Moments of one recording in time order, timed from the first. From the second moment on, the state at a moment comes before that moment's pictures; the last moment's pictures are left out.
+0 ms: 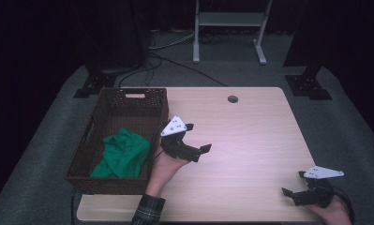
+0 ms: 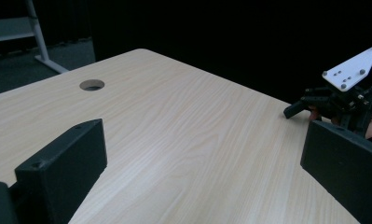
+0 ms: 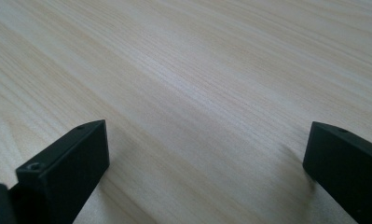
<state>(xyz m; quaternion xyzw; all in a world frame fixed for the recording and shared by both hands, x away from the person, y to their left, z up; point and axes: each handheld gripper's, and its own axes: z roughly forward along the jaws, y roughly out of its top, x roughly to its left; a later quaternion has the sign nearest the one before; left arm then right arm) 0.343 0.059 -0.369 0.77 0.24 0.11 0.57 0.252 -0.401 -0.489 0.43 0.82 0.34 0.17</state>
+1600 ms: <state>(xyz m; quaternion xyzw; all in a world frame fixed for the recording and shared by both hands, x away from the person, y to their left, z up) 0.352 0.101 -0.351 0.76 0.27 0.17 0.56 0.252 -0.401 -0.489 0.43 0.82 0.34 0.17</state>
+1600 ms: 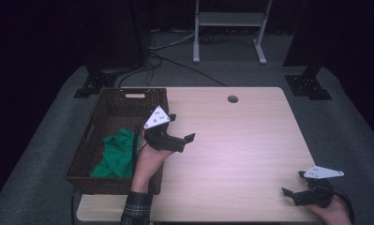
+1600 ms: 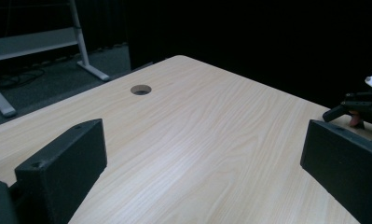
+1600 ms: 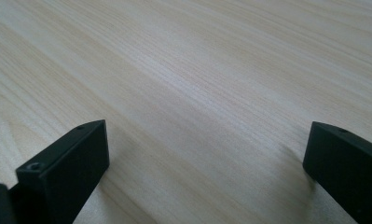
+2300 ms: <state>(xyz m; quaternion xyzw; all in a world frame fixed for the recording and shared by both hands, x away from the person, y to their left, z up) 0.356 0.115 -0.356 0.76 0.28 0.17 0.56 0.252 -0.401 -0.489 0.43 0.82 0.34 0.17</state>
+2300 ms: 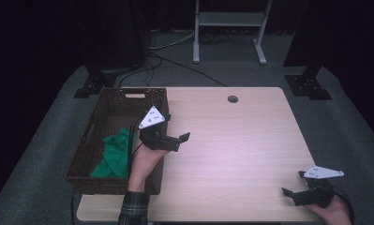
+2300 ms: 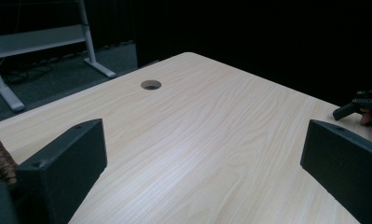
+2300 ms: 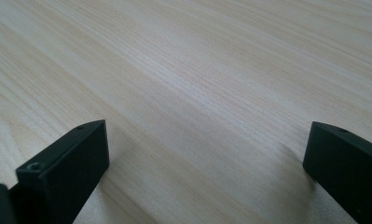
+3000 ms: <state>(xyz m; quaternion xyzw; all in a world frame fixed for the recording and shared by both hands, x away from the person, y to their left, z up) 0.359 0.125 -0.364 0.76 0.28 0.17 0.56 0.252 -0.401 -0.489 0.43 0.82 0.34 0.17</state>
